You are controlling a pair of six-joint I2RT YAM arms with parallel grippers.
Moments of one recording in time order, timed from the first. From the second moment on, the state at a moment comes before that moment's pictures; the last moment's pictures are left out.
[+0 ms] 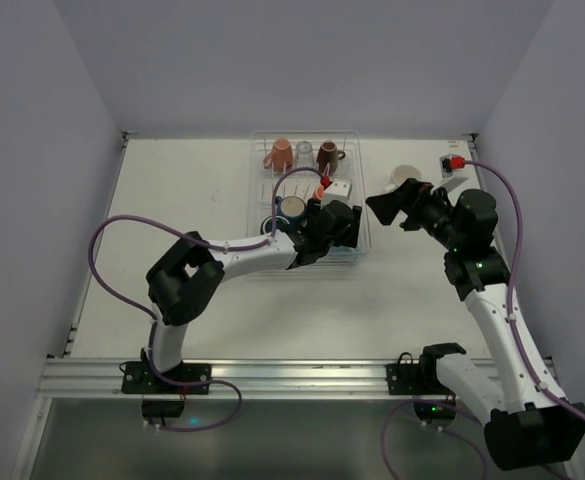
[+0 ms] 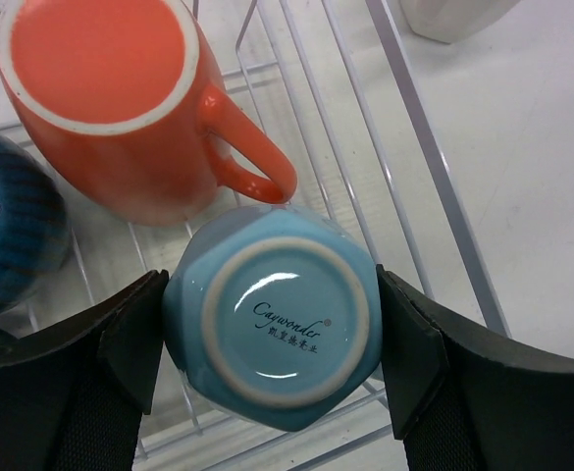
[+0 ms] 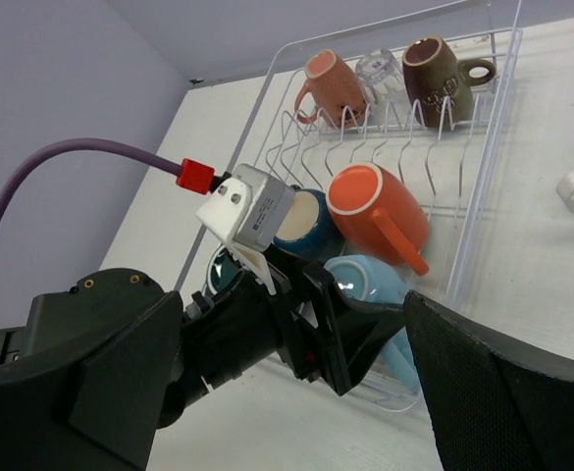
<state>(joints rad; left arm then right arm) -0.95 1.97 1.40 -0.02 -0.46 -0.51 0.13 0.90 0.86 -0.15 -0.41 0.51</state>
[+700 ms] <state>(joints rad) -1.00 1.54 1.12 0.18 -0.43 -0.38 0.16 0.76 0.75 -0.03 -0.42 0.68</state>
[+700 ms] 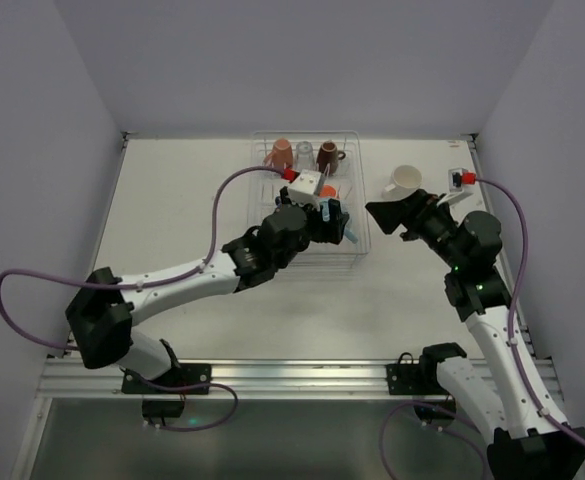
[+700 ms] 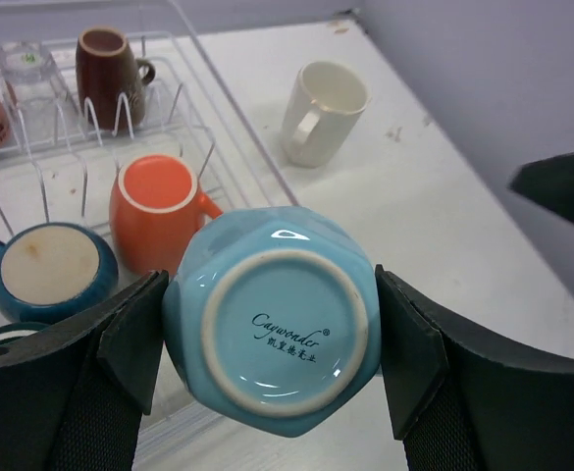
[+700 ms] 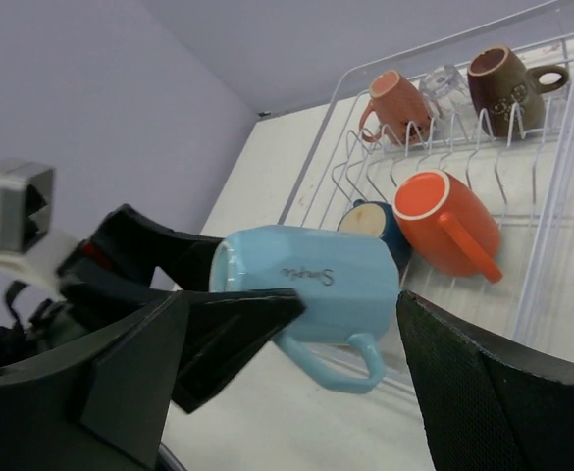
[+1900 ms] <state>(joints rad) -0.88 1.08 0.67 0.70 0.09 -0.62 0.34 1.16 0.50 1.27 -0.75 1.73</state>
